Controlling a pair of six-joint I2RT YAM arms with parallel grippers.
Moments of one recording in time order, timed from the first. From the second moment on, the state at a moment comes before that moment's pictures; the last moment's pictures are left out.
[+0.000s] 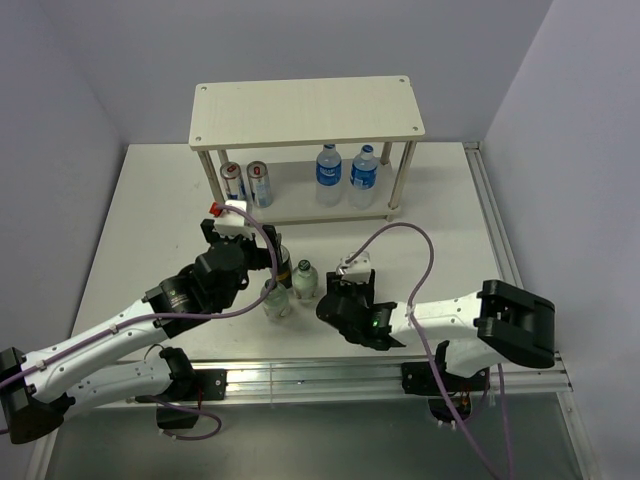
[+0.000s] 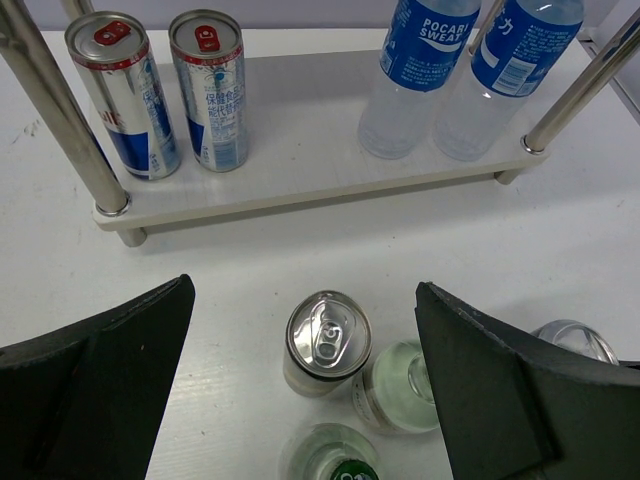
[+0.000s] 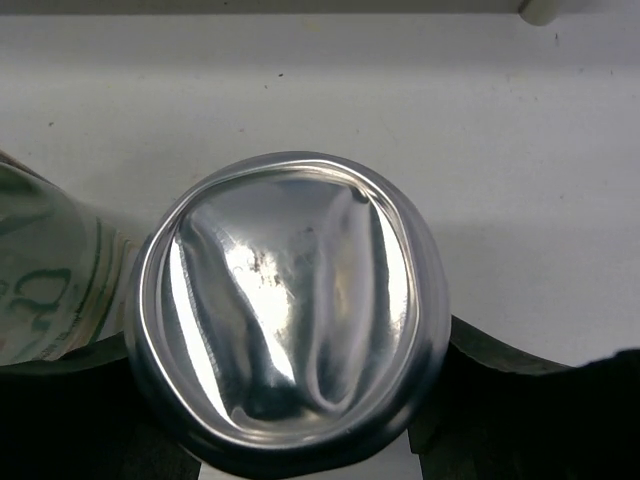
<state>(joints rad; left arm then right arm) -0.99 0.89 0.80 -0.18 -0.73 -0.36 1.23 1.38 0.51 0.09 1.07 0.74</state>
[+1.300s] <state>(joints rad) -0.99 0.81 0.78 -0.16 -0.72 -0.36 0.42 1.90 2.44 -0.82 0.49 0.23</state>
